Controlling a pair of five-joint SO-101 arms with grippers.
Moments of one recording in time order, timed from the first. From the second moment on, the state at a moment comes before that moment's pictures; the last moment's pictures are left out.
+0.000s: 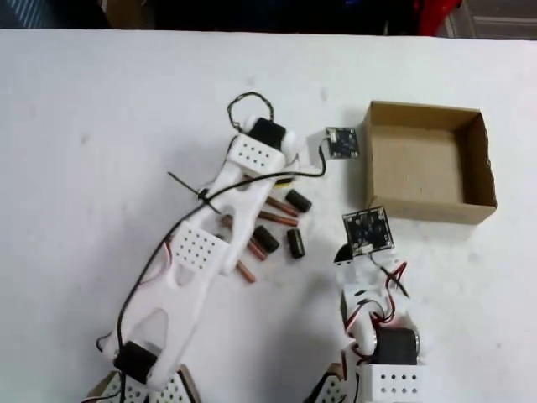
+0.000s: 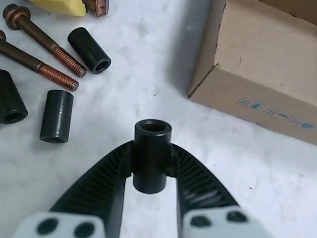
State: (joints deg) left arm 21.8 77.8 -82.5 89.9 -52.5; right arm -3.0 -102.5 92.7 59.2 17.5
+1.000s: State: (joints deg) left arm 15.2 77.0 -92.7 98.9 -38.4; right arm -2.9 -102.5 96.4 49.7 17.5
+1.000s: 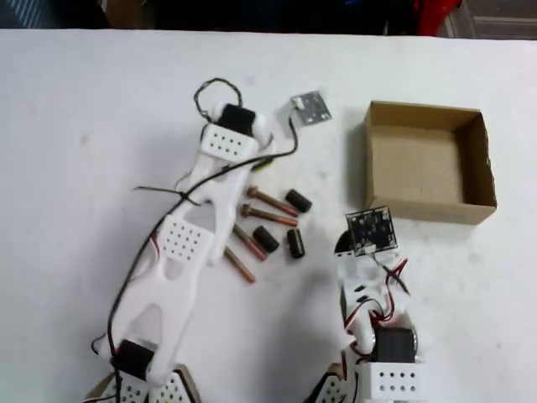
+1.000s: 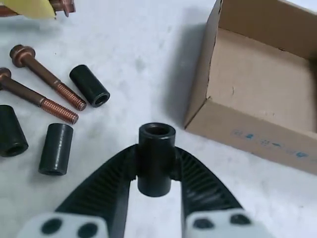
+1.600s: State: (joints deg) left arm 11.2 58.7 -92.8 101.9 -11.5; right arm -10.4 -102.5 96.4 43.4 -0.8
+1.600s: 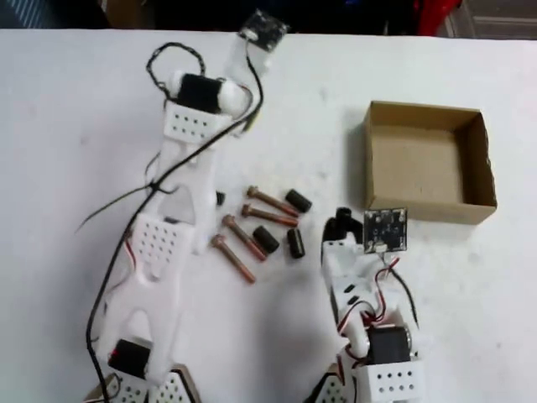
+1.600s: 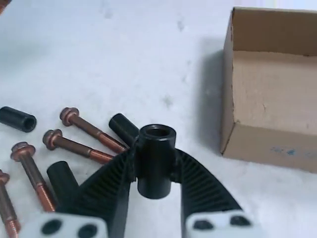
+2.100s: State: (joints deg) left arm 10.9 42.9 -77.9 102.5 -7.3; right arm -22.7 -102.5 96.4 27.5 -1.4
